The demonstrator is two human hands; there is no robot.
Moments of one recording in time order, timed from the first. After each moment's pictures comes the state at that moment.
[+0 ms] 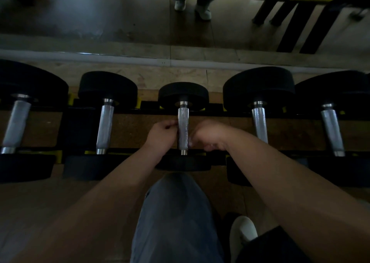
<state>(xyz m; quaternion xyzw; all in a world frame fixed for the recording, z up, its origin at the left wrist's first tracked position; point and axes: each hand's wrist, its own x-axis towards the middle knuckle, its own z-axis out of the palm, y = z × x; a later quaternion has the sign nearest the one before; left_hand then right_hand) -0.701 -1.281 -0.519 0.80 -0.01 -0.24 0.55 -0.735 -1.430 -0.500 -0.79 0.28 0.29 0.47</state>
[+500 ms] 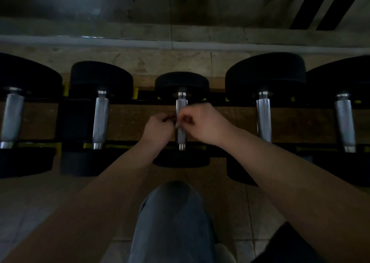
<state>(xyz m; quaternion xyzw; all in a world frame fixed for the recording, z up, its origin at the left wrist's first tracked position) -0.699 -1.284 -0.510 0.82 0.01 -0.24 0.51 -0.737 -1.430 -0.492 -0.95 -0.04 0.07 0.30</state>
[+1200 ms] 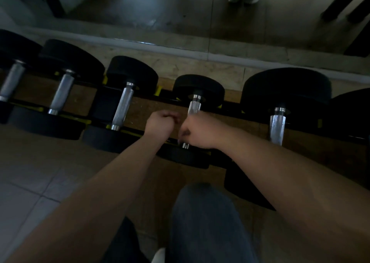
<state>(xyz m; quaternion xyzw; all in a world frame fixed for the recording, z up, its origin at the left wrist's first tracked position) -0.710 -1.286 -0.515 0.85 0.14 -0.13 0.50 -0.731 -1.426 -0.484 -0.94 -0.21 0.18 0.19</state>
